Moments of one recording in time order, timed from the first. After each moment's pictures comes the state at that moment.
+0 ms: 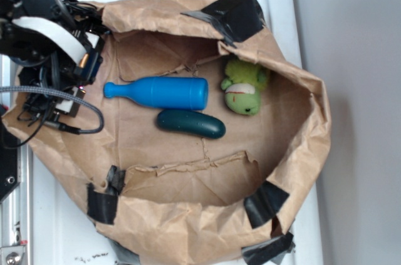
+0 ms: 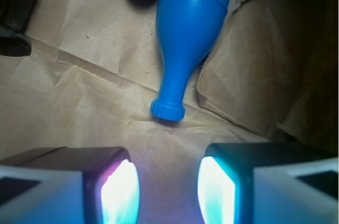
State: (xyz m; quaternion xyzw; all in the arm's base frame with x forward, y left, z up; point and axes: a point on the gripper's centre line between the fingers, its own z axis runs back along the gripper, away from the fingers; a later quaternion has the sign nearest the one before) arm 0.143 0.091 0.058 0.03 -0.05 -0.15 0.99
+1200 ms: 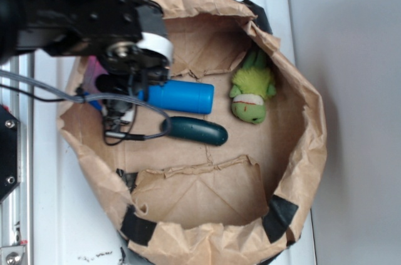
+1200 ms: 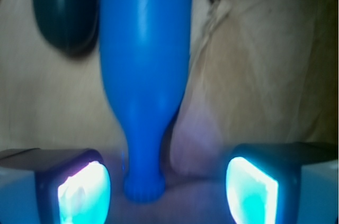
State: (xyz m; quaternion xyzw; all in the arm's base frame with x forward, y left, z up) arm 0.204 0.087 0.039 0.03 0.02 -0.07 1.00
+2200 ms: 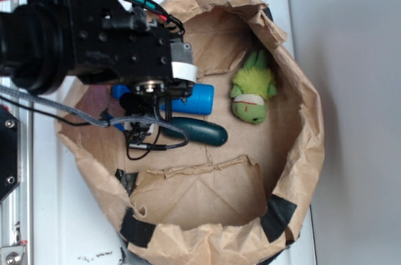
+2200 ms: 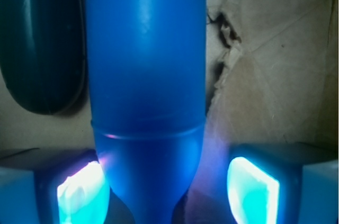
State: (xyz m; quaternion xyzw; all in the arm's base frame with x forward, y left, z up) arm 0.217 0.077 0.026 0.06 0.02 -0.04 1.00
